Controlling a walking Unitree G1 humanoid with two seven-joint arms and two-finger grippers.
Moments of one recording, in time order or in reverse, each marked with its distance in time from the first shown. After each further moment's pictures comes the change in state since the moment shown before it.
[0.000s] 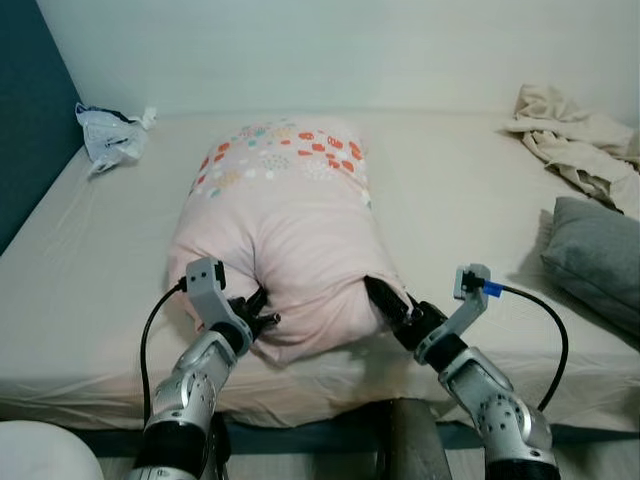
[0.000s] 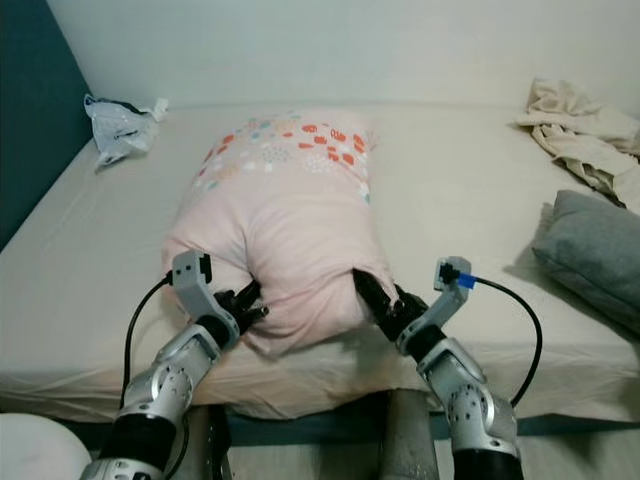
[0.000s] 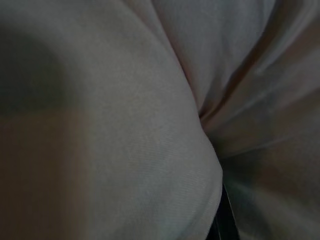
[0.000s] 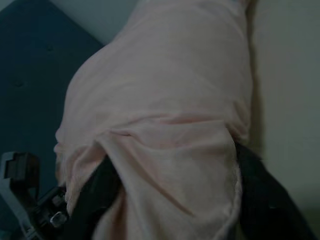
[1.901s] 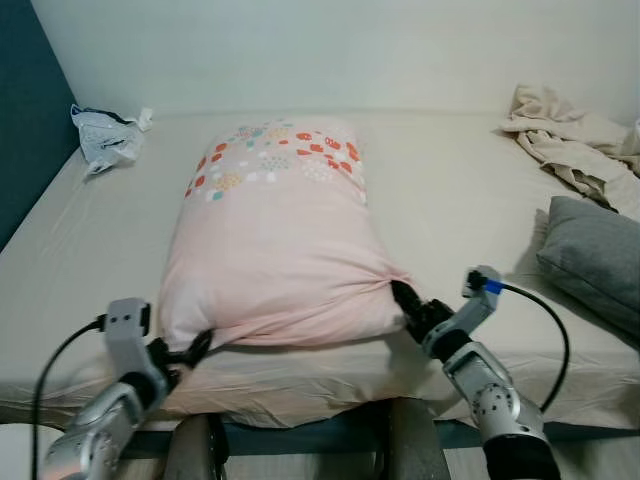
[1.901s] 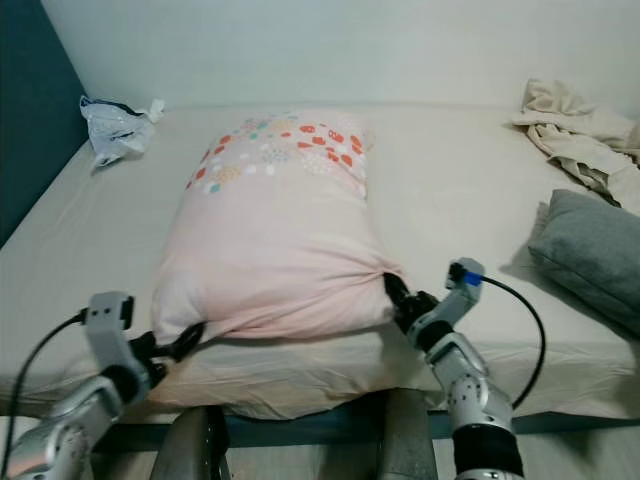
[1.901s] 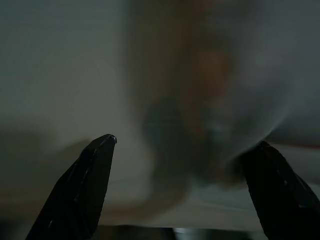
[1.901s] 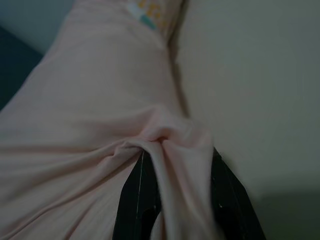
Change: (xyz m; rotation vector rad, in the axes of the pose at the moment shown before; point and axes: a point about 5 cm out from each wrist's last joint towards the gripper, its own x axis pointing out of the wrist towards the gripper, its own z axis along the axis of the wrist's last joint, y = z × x) left arm -0.096 0.104 0.028 0.261 0.067 0.349; right arm 0.005 -0.042 0.014 -0.062 -0.056 -0.219
